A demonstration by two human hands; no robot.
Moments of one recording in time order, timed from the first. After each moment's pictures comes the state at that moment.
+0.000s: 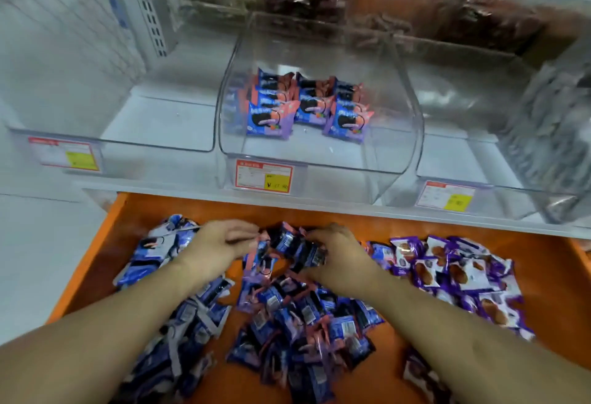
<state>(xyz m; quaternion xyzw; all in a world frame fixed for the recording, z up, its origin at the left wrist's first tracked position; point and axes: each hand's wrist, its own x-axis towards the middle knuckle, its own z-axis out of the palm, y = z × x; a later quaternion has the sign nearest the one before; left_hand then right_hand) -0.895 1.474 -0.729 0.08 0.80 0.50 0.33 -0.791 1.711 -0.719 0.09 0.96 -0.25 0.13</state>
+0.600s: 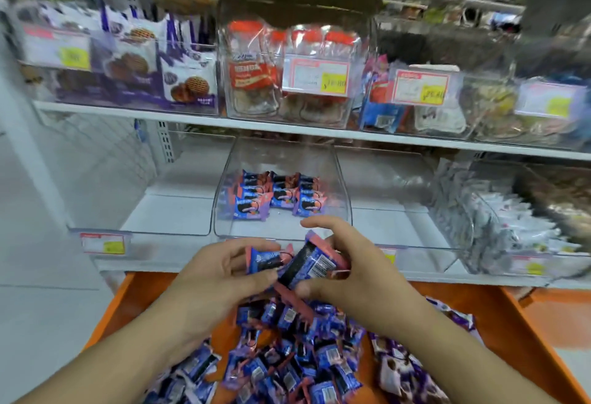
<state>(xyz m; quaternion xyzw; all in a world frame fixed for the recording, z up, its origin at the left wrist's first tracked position) -0.805 1.490 -0.510 0.12 0.68 0.66 0.28 -0.711 1.693 -0.479 0.07 0.87 -0.49 -0.02</state>
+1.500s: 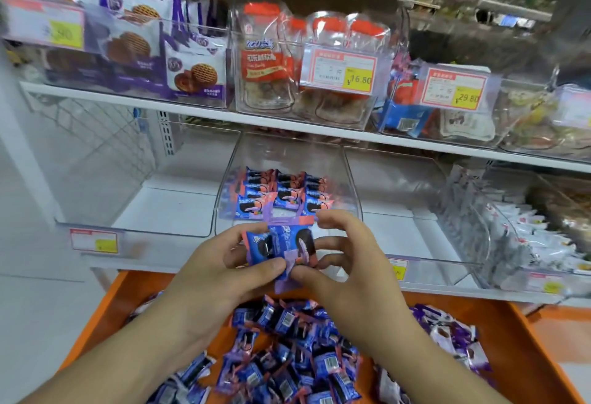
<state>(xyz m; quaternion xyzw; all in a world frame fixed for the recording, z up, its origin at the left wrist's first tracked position) -0.818 1.499 -0.506 0.08 0.62 0.73 0.27 -0.735 1.676 -0.497 0.12 0.84 -0.51 -0.13</state>
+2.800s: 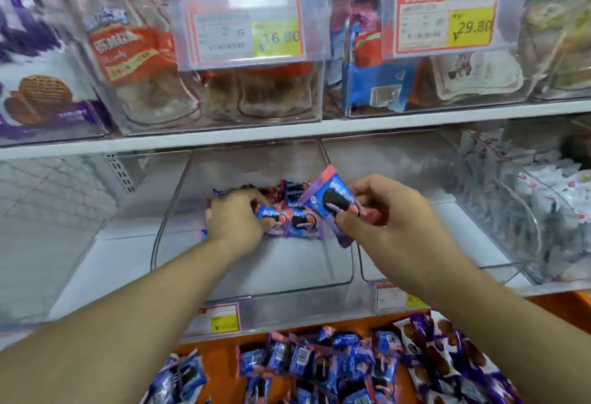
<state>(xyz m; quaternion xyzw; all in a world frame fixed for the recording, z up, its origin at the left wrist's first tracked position) -1.012 1.644 -0.575 0.20 0.94 0.26 -0.04 -0.807 1.800 -0.508 0.15 0.85 -0.46 -0.20</state>
